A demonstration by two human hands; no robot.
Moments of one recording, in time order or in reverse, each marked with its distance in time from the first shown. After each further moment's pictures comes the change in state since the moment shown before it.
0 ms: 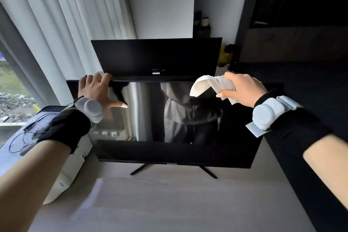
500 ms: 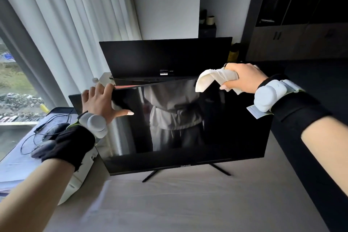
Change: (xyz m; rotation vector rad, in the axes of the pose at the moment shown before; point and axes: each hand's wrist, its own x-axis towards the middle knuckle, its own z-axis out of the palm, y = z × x) left_hand -0.025 -0.014 0.008 -0.034 0.015 -0.035; right_hand 0.046 -0.015 0.000 0.064 -0.079 -0.011
